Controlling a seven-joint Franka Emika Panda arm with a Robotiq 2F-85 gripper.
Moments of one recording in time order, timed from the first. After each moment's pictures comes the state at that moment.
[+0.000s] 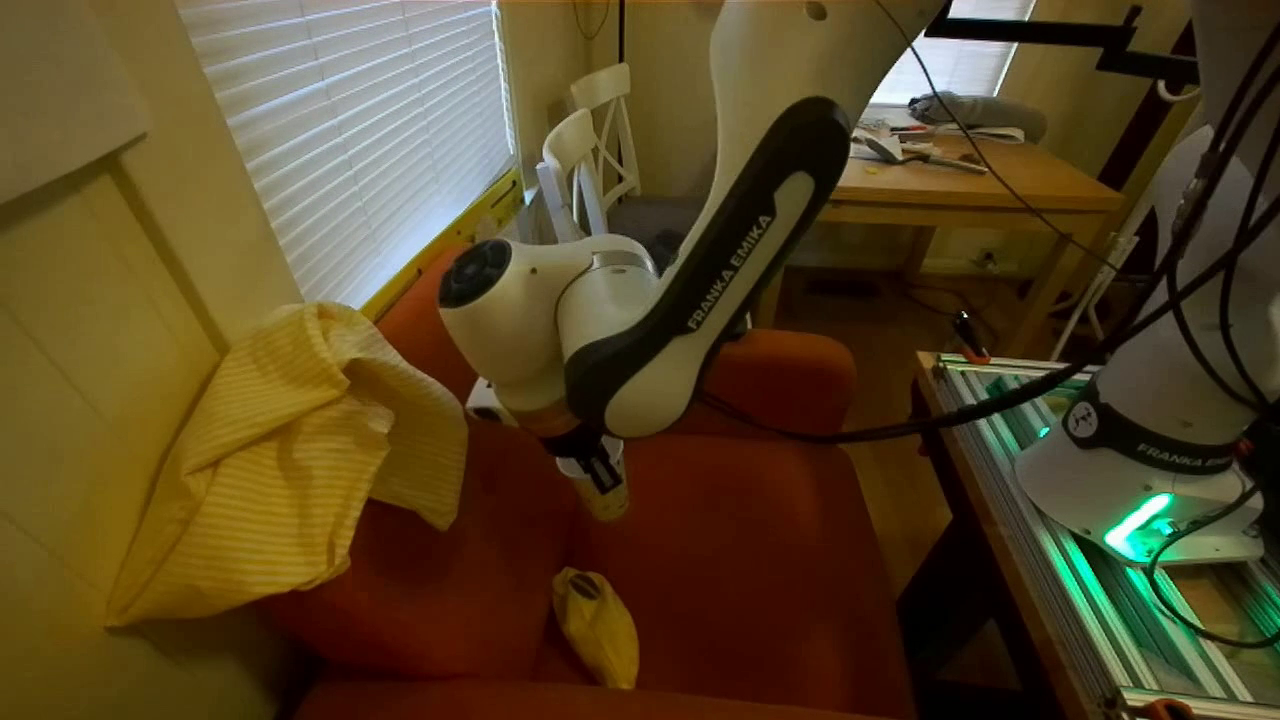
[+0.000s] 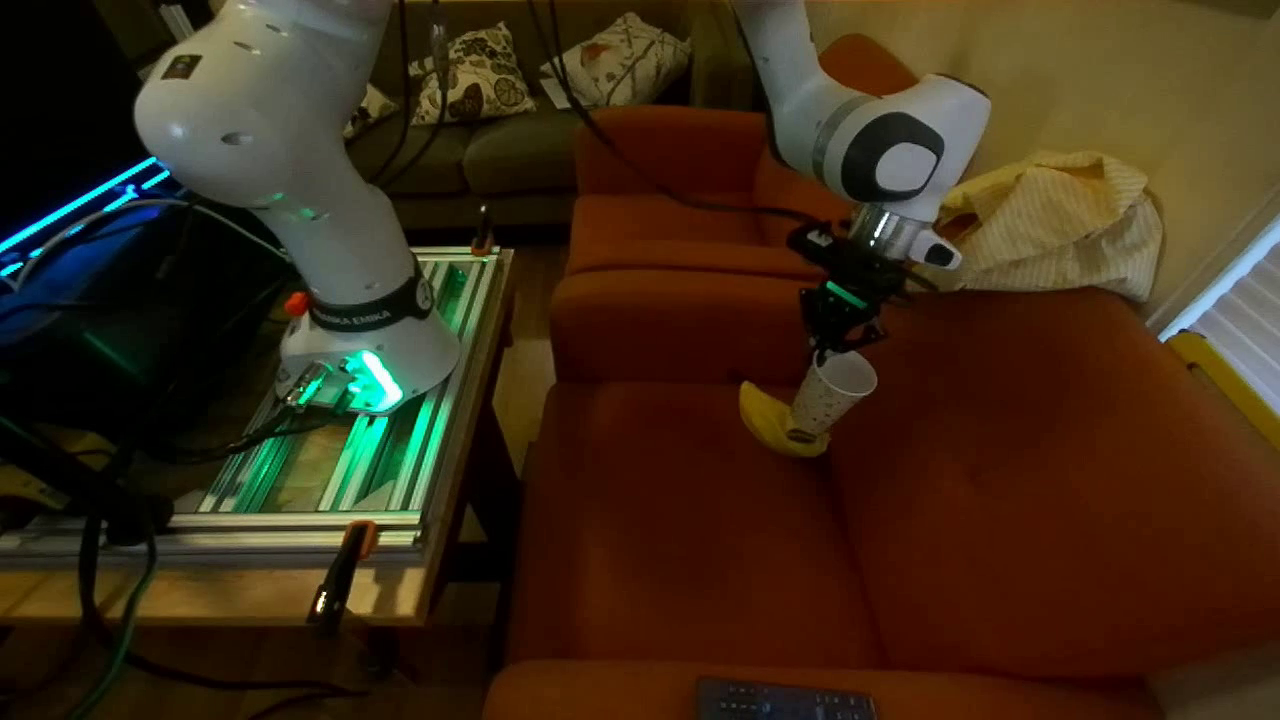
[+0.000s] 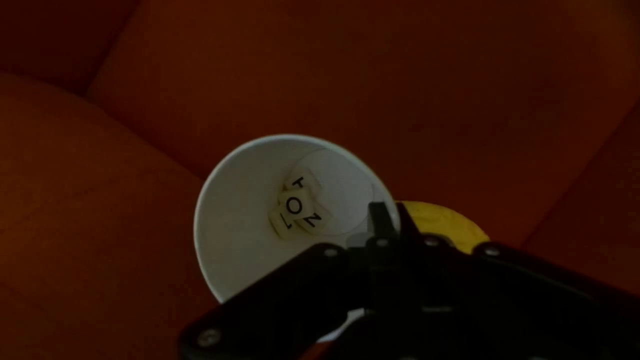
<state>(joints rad) 0.09 0.68 0.03 -1.87 -0.31 2.28 -0.29</state>
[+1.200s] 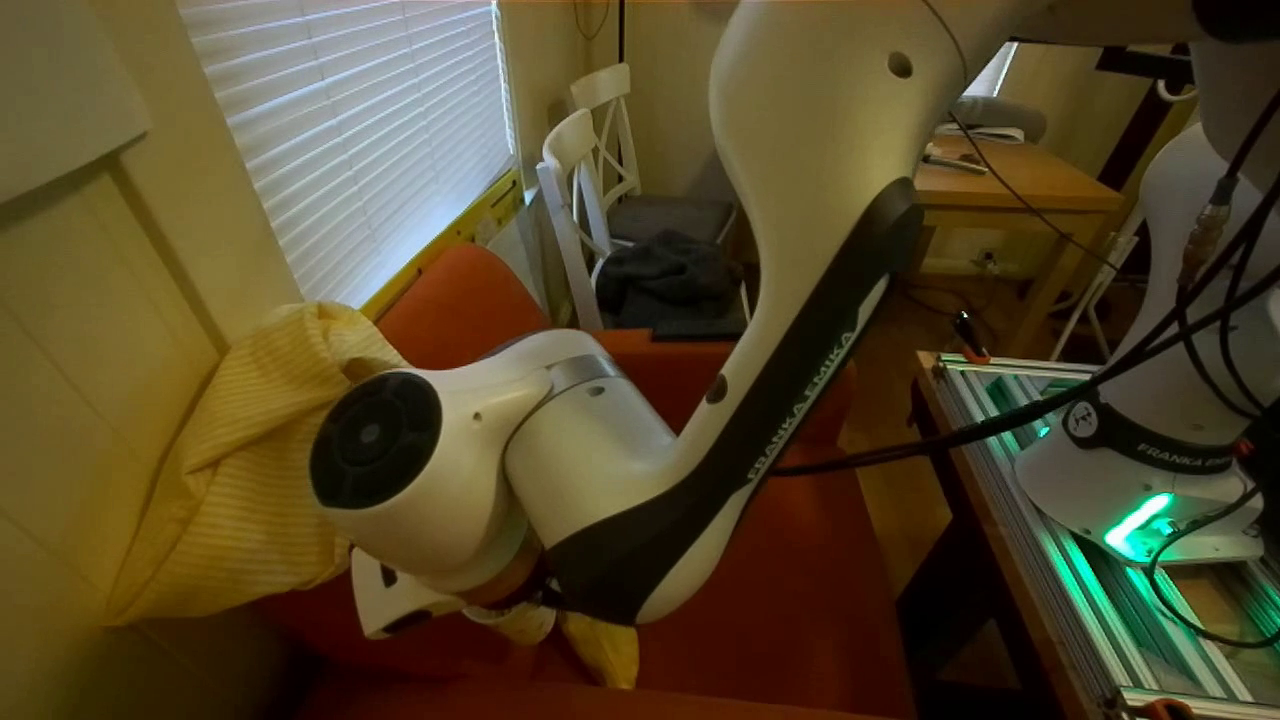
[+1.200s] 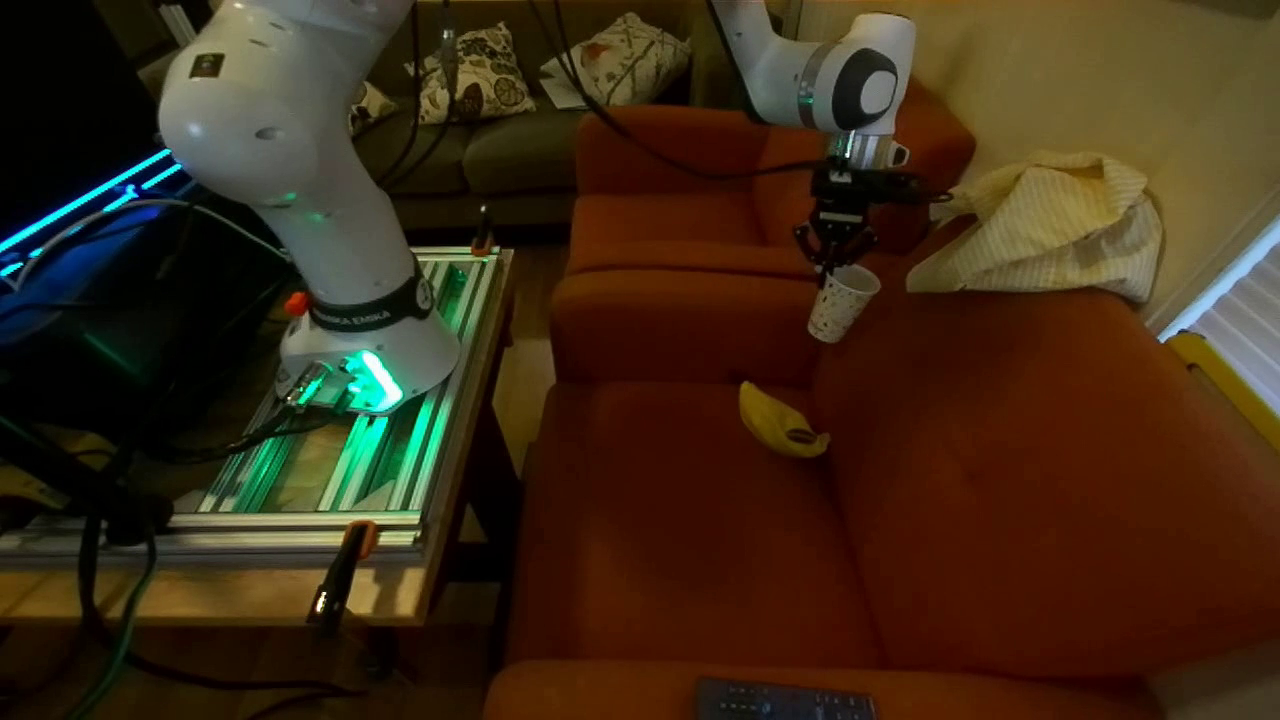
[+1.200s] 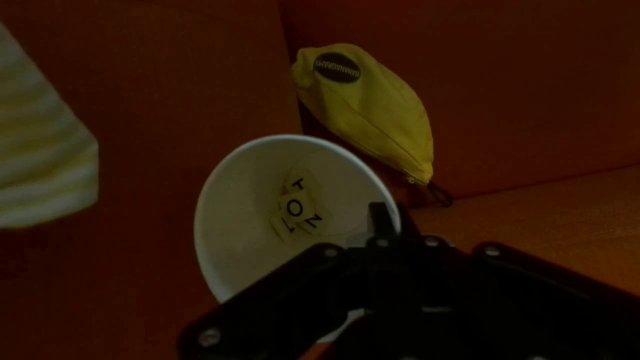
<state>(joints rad) 0.24 0.77 0.15 -1.69 -0.49 2.26 -0.66</state>
